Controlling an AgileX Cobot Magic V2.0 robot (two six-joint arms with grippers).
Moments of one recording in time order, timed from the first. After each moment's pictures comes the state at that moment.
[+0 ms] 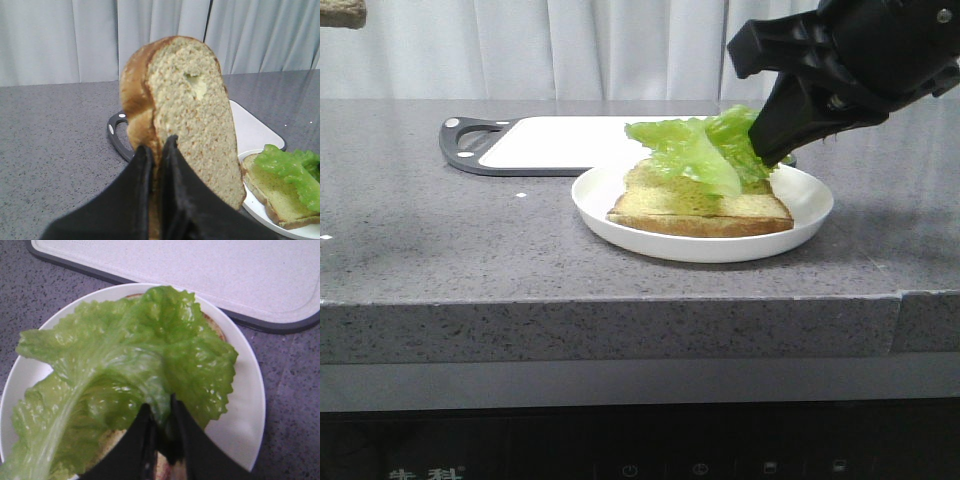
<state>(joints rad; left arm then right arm) -0.32 0.51 -0.59 -0.13 0.28 0.06 0.42 1.37 -0.86 0.46 0.25 -0.29</state>
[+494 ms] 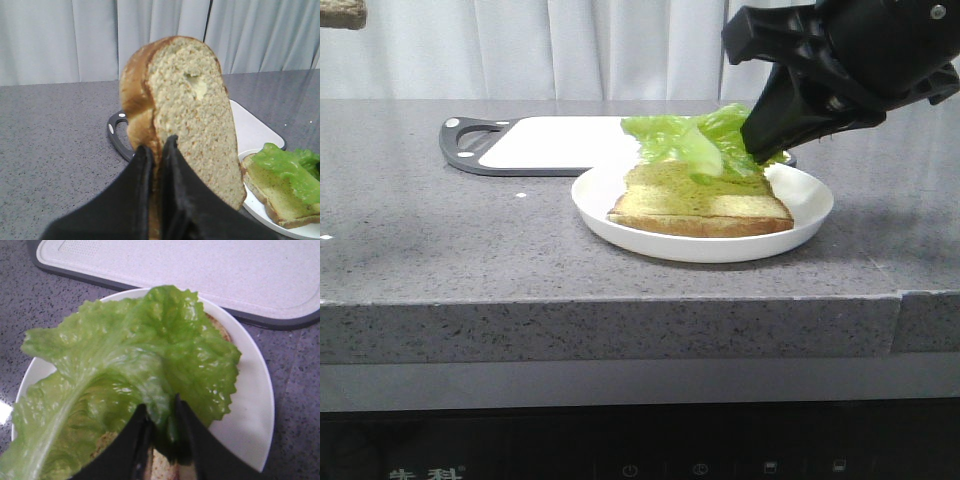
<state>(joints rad) -0.32 0.51 -0.59 -0.13 0.28 0.06 0.42 1.37 -0.86 0.51 0.25 -0.29</state>
